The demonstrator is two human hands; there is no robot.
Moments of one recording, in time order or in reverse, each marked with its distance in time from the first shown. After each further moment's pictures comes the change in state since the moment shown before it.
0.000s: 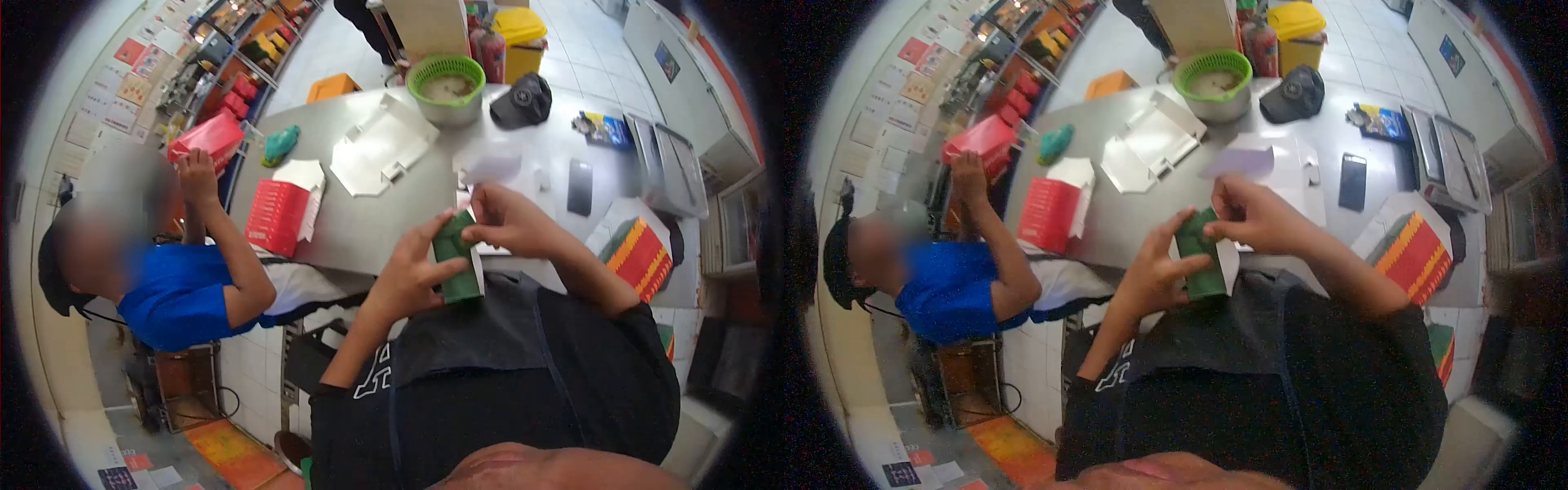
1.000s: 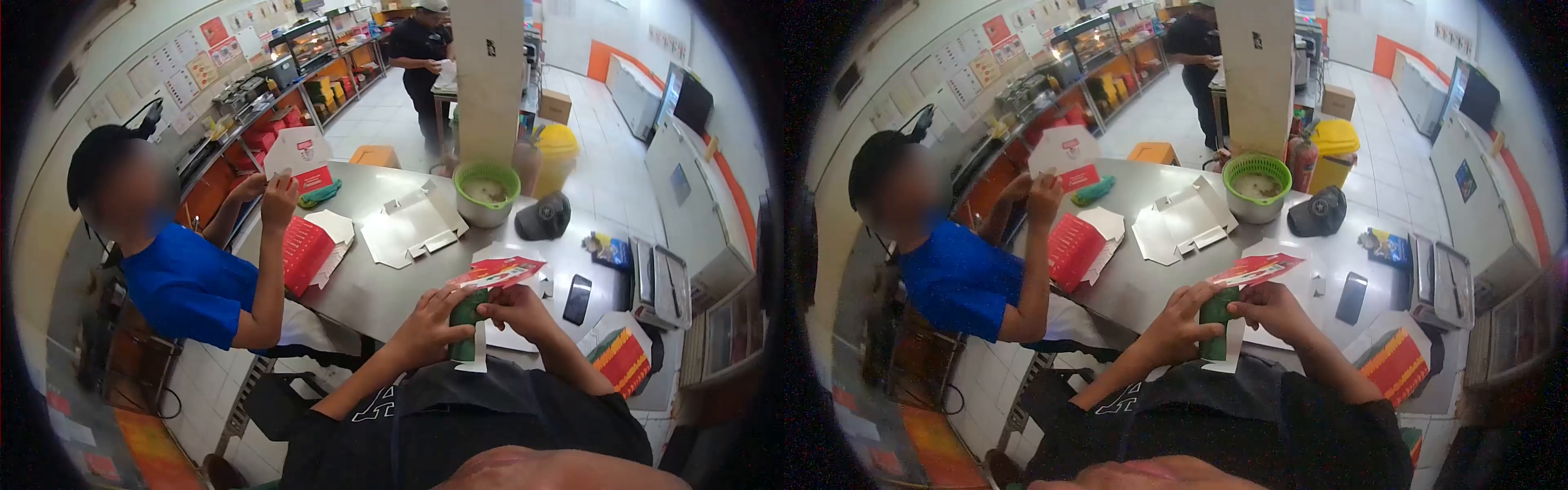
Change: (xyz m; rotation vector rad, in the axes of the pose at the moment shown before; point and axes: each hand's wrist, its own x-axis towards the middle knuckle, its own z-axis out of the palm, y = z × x) left_hand -0.006 -0.011 0.000 0.143 0.187 0.092; right_hand 0.010 0.006 0.014 0.179 0.077 0.162
